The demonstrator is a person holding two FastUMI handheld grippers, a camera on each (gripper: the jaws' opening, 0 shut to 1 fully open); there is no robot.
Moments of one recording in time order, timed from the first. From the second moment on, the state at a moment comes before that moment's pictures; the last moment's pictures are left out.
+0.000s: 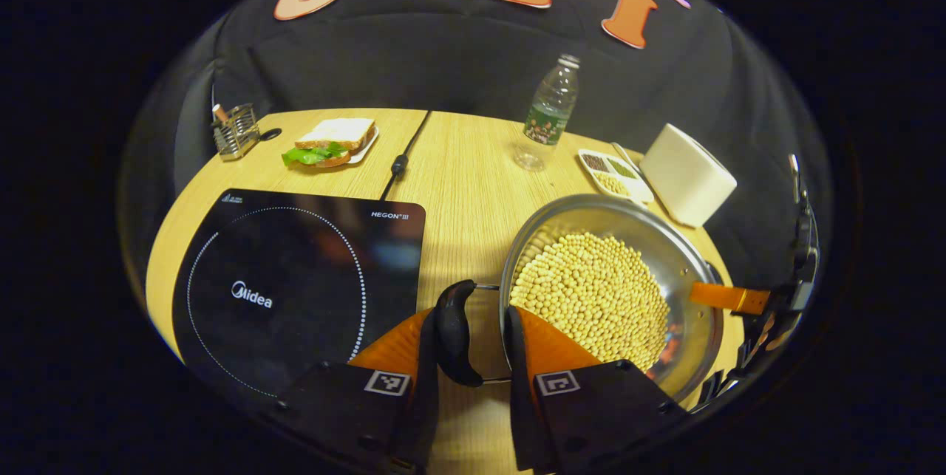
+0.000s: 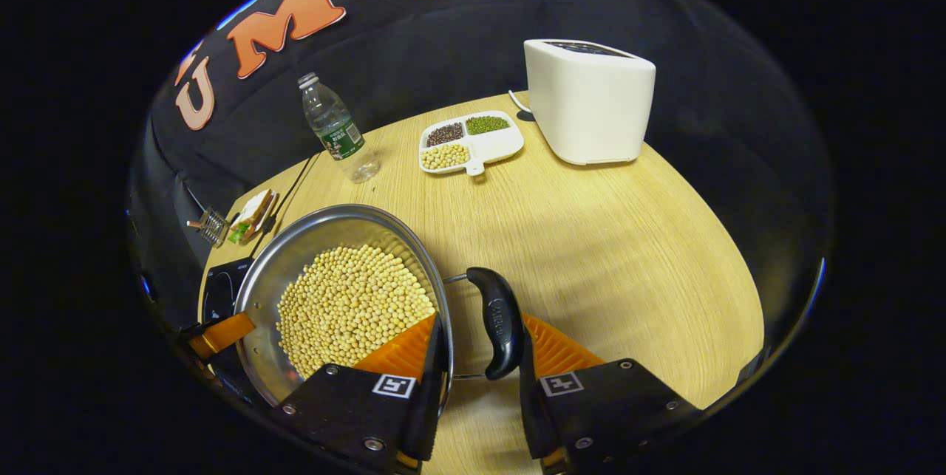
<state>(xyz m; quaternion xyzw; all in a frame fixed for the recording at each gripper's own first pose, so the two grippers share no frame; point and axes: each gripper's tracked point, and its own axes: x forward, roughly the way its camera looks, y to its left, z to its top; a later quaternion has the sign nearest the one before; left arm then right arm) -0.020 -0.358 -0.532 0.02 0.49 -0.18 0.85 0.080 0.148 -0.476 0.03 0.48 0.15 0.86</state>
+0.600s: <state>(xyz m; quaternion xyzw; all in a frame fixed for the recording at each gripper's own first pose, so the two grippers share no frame) -0.011 -0.347 -0.475 0.00 0.49 -0.19 0.85 0.068 0.152 -0.431 0.06 0.45 0.15 0.88</state>
